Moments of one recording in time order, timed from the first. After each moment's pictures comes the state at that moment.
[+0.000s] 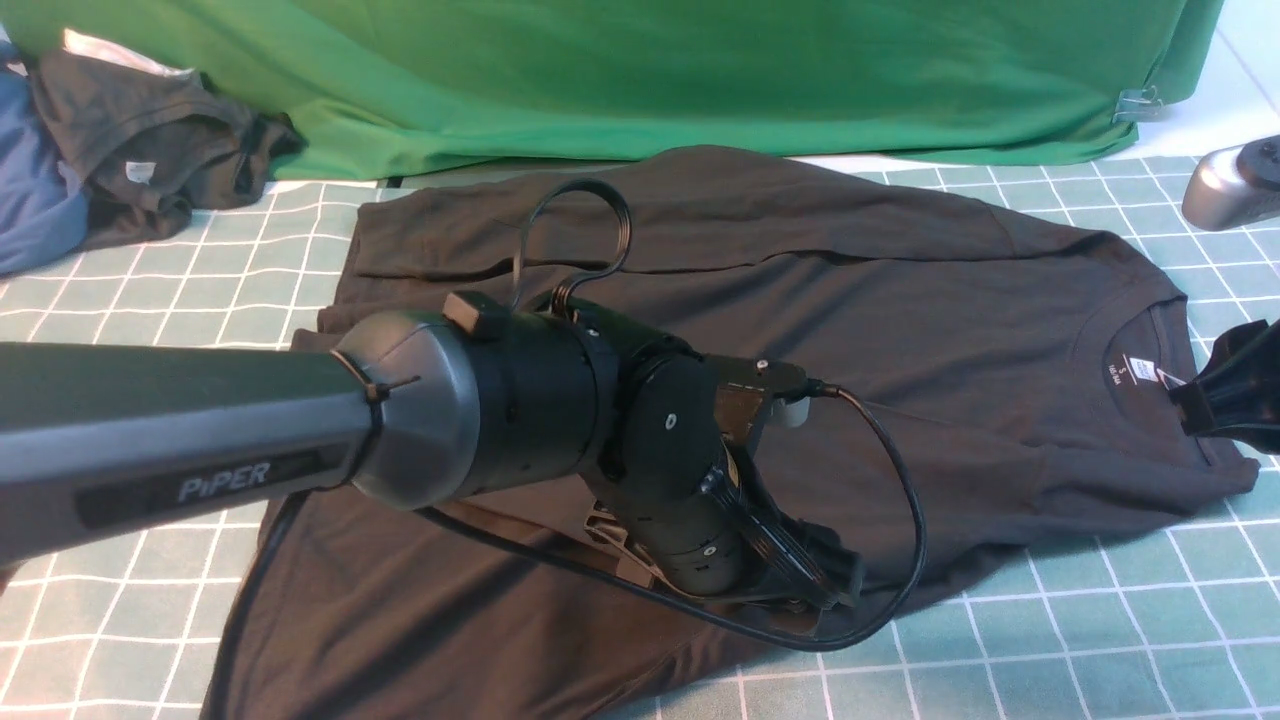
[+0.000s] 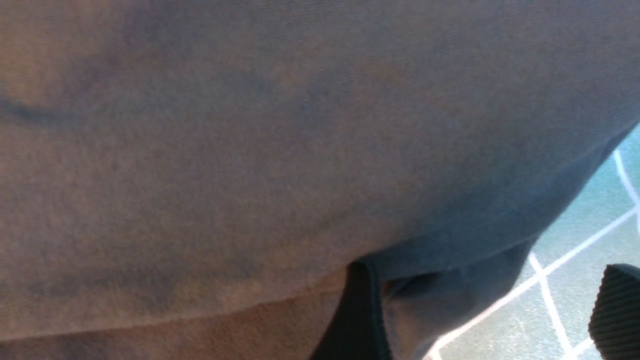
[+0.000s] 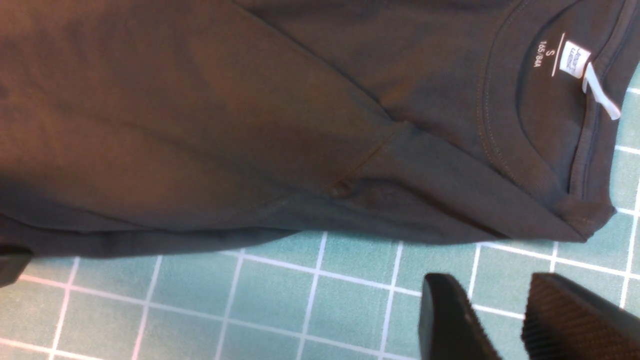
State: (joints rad) right arm 0.23 1.21 -0.95 0.07 0.87 -0.09; left arm -0.77 1.84 -1.15 -0.26 0.63 -0.23
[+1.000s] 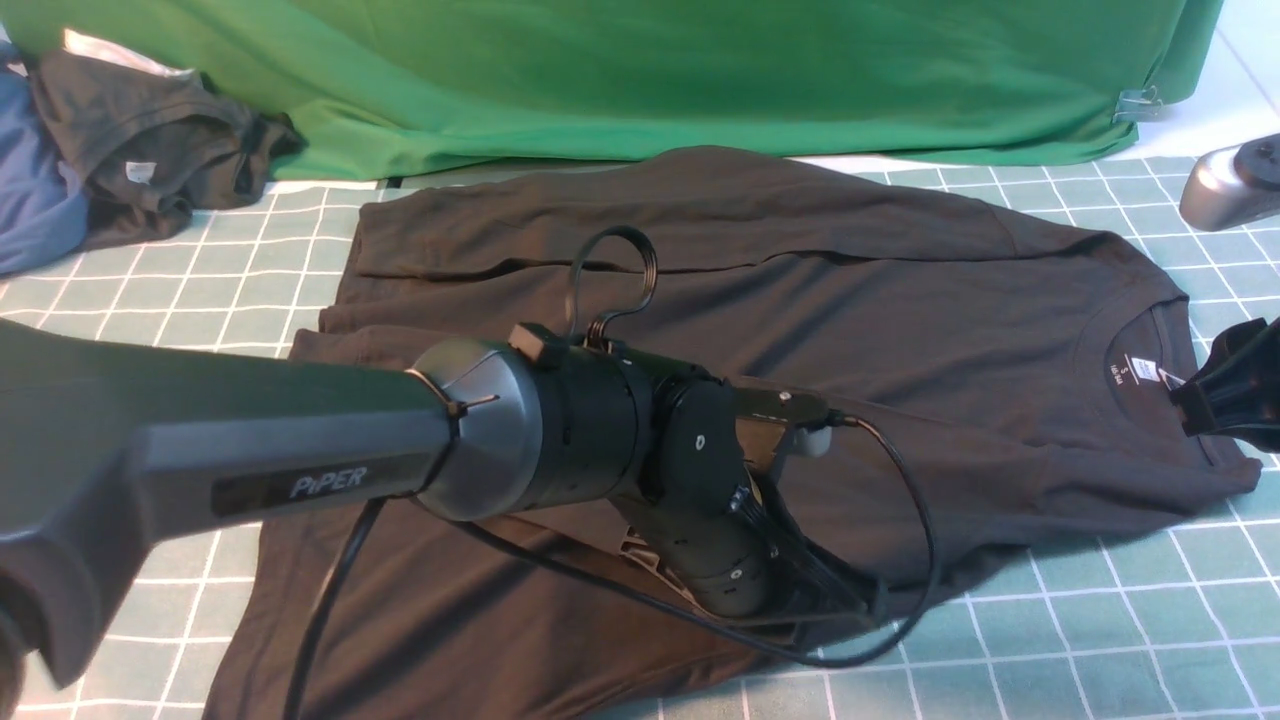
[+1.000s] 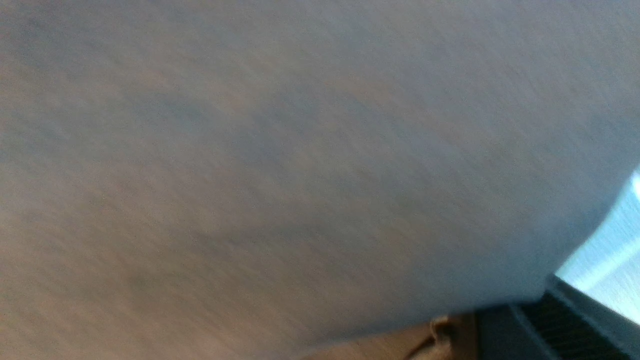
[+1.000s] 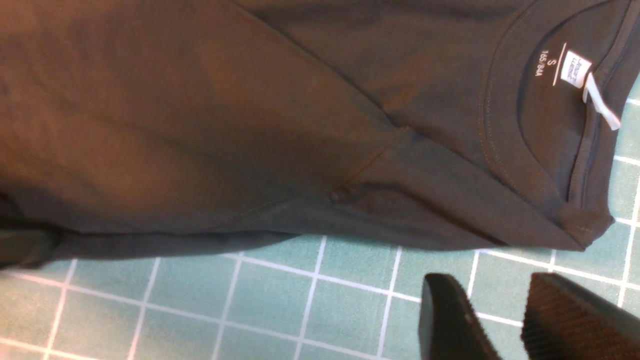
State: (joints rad) right arm 0.23 1.21 -0.95 0.07 0.87 -0.12; left arm -0.78 1.92 -1.16 -0.39 0.57 -0.10
